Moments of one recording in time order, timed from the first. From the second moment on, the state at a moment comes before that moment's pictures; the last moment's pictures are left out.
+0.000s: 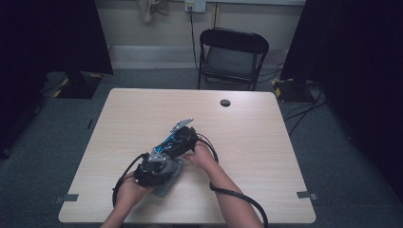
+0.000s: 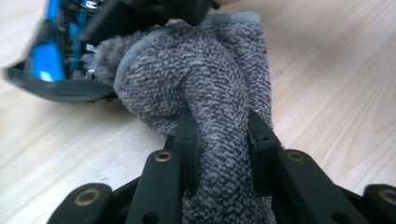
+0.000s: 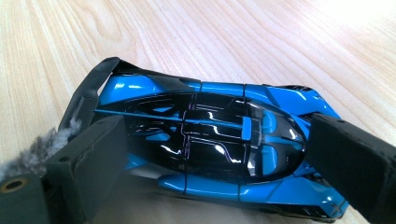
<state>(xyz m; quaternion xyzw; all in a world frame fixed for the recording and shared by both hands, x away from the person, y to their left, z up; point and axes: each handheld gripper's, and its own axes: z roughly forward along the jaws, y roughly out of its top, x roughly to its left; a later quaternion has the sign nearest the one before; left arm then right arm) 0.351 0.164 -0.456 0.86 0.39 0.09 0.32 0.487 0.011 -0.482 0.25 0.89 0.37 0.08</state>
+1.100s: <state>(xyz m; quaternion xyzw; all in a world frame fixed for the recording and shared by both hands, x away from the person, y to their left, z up) 0.411 0.231 -0.466 0.79 0.53 0.17 0.27 0.485 0.011 -0.482 0.26 0.89 0.37 0.08</state>
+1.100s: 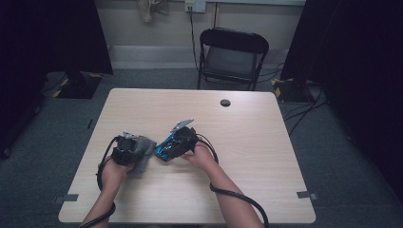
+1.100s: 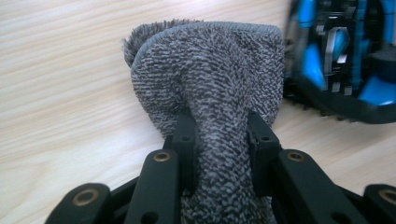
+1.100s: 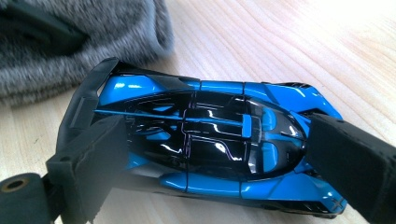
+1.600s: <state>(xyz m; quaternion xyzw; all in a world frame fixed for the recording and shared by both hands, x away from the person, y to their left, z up) 0.390 0.214 -0.464 0.81 0.49 0.14 0.27 0.485 0.012 -0.482 0.26 0.89 0.37 0.08</state>
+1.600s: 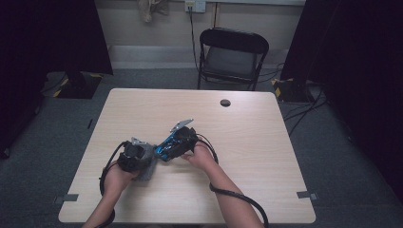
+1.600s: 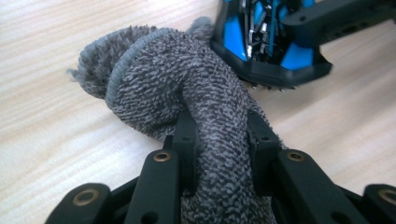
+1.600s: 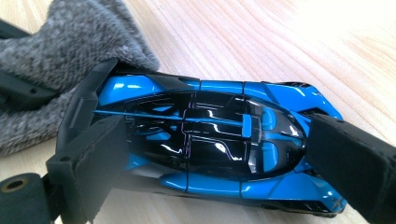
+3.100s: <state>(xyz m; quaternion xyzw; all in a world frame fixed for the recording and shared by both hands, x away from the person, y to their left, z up) 0.361 0.165 -0.464 0.85 0.43 0.08 0.30 0.483 0.012 -0.482 0.26 0.89 0.37 0.09</state>
